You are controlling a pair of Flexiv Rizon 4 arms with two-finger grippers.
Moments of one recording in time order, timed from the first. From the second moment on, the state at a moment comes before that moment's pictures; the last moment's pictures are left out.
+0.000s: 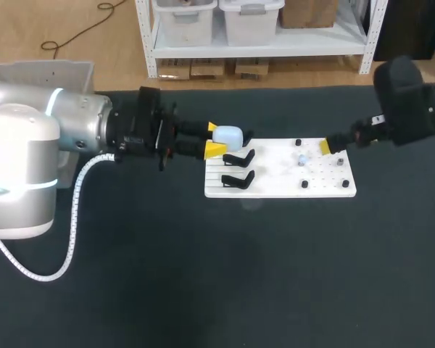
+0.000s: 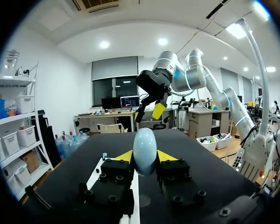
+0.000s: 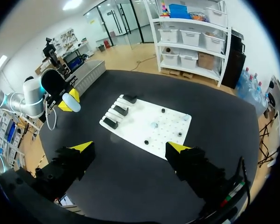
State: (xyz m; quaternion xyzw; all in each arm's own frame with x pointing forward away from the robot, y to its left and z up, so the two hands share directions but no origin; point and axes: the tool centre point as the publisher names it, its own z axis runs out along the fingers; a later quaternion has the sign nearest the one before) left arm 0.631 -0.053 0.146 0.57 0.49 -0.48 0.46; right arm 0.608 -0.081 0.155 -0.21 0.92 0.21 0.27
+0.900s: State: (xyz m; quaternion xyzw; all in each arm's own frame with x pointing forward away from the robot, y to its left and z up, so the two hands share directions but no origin) left arm 0.634 -0.053 0.145 0.57 0.49 -0.48 0.46; right arm 0.599 0.003 0.166 -0.22 0.95 0.12 0.21
